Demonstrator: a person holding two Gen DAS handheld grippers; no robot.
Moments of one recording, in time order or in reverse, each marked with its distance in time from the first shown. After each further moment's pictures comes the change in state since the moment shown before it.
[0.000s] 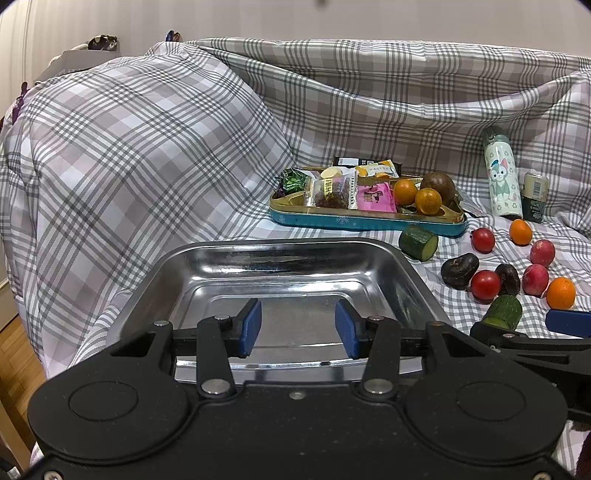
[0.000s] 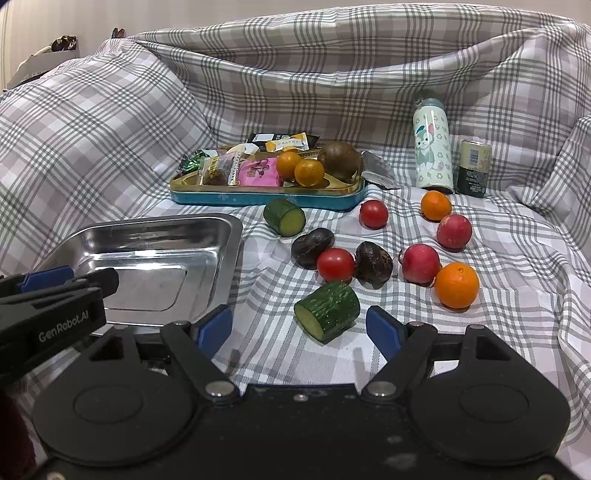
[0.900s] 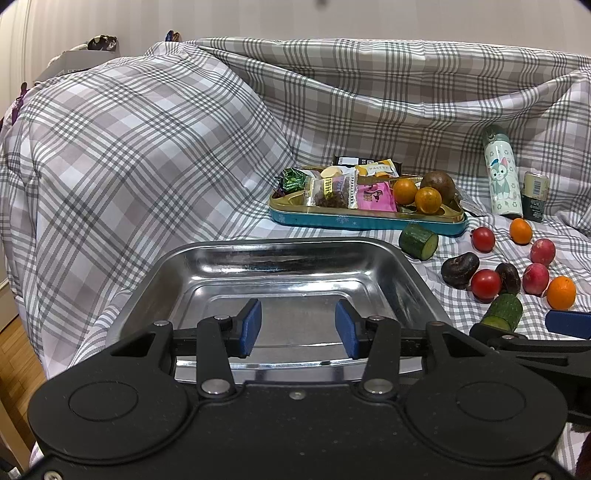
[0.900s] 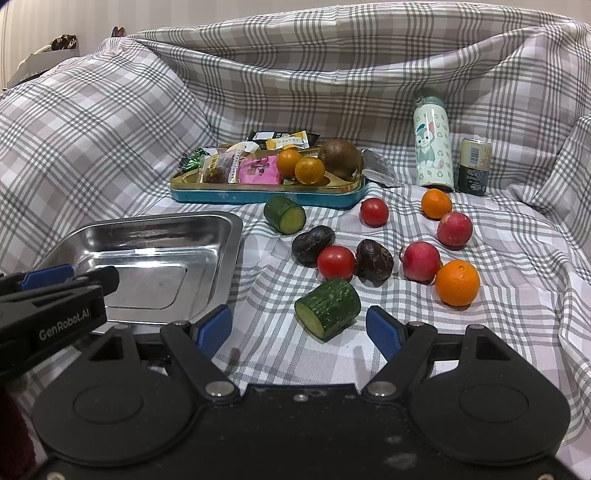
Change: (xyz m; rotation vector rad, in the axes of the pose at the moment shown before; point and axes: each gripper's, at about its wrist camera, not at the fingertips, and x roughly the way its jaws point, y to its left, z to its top) left arm 0.000 0.000 0.000 -0.001 0.002 0.000; right arm 0.000 0.000 0.000 -0.001 0.003 0.000
